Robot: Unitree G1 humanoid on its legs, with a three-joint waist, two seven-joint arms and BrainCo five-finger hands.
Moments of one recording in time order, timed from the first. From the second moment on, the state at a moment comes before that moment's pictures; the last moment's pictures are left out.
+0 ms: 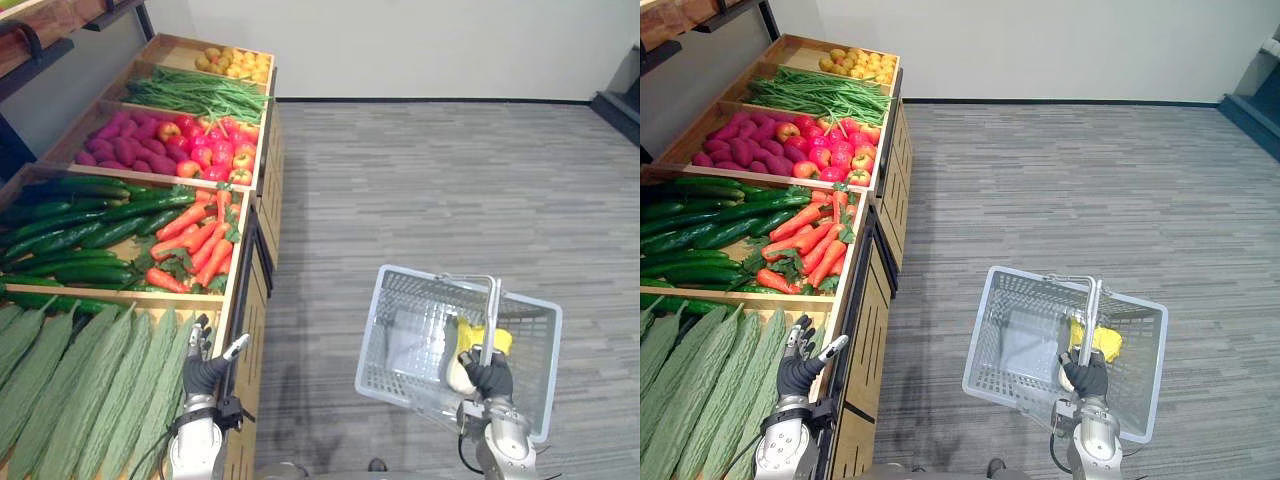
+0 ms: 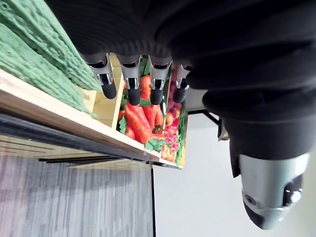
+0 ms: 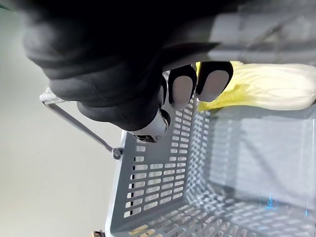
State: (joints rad) left arm 0.37 0.02 0.10 -0.13 0.05 -0.07 0.25; right arm 0.32 0.00 -0.20 -0.01 -0.02 0.03 -0.17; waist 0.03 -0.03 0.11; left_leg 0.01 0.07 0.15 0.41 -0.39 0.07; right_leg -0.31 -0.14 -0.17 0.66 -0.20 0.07
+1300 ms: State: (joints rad) left arm 0.27 -0.02 0.01 -0.19 0.08 -0.08 0.31; right arm 0.34 -0.03 -0.28 0.14 0.00 0.05 -0.19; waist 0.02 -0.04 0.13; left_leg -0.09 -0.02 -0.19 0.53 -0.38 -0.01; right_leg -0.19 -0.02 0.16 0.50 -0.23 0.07
